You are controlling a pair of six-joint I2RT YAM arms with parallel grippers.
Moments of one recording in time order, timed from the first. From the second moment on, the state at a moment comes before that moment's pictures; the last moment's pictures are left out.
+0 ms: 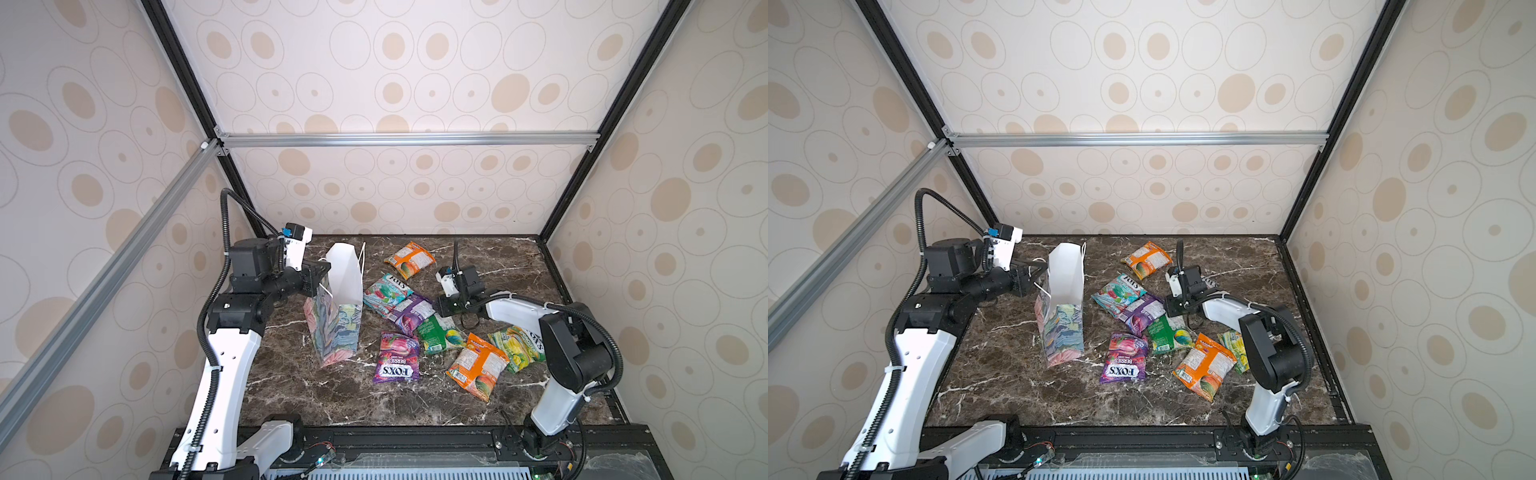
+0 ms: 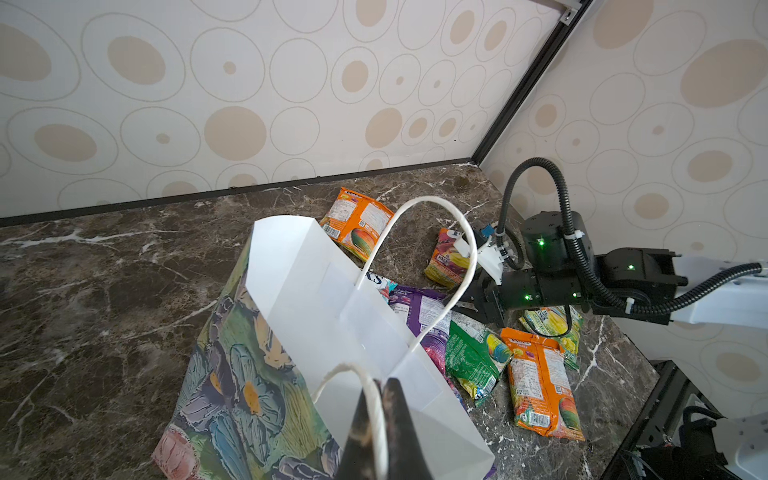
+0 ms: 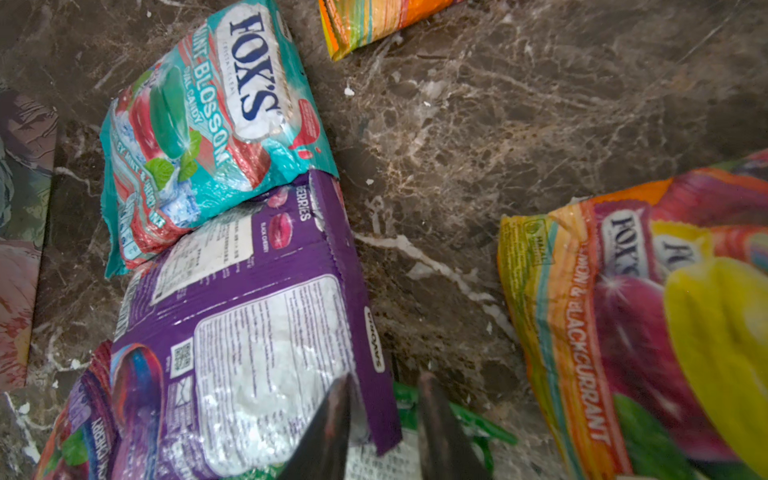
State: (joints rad) left arm -0.01 1.08 1.29 -0.71 0.59 -0.02; right arm 0.41 1.77 1.05 -0.22 -0.20 0.16
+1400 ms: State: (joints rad) left arm -0.01 1.03 1.27 -0.71 0.53 -0.02; right arm 0.46 1.58 1.01 -0.19 -0.18 0.28
